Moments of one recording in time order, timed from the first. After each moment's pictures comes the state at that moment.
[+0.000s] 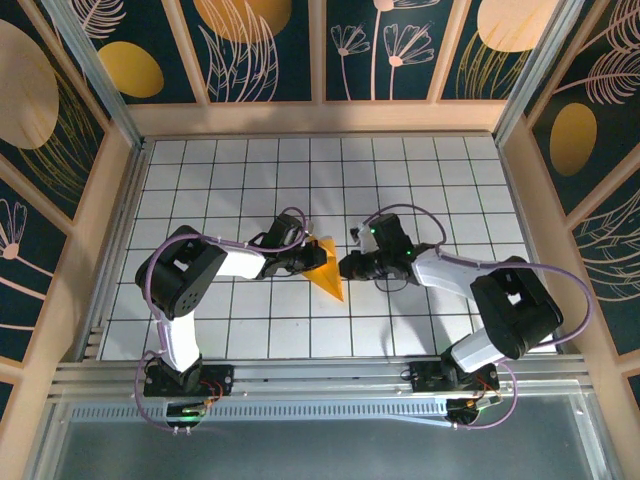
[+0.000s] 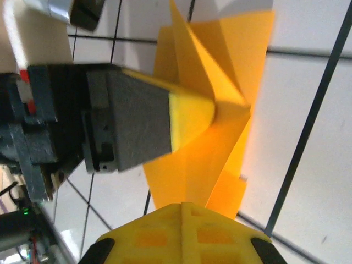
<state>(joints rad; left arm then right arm) -0.64 1.90 0.83 0.28 0.41 -0.86 0.61 1.50 0.67 -0.07 -0.57 0.56</state>
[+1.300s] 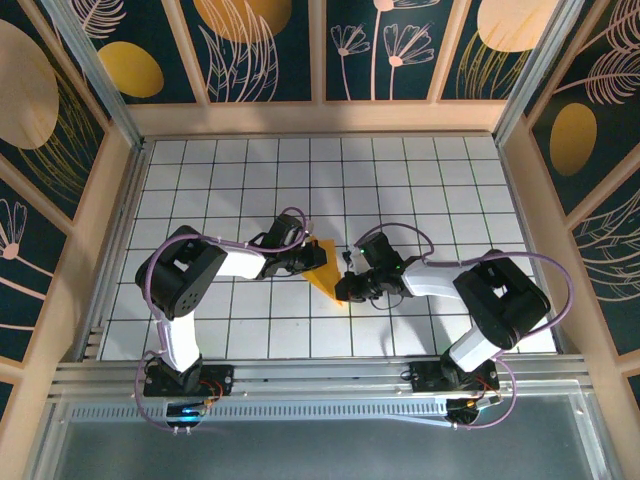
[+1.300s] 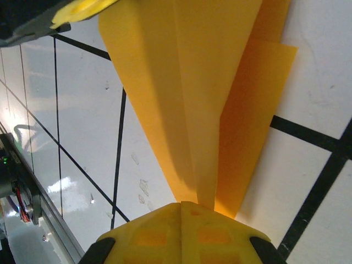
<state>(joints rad) -0.65 1.90 0.83 0.28 0.41 -0.86 0.69 1.57 0.59 -0.03 -0.57 0.60</state>
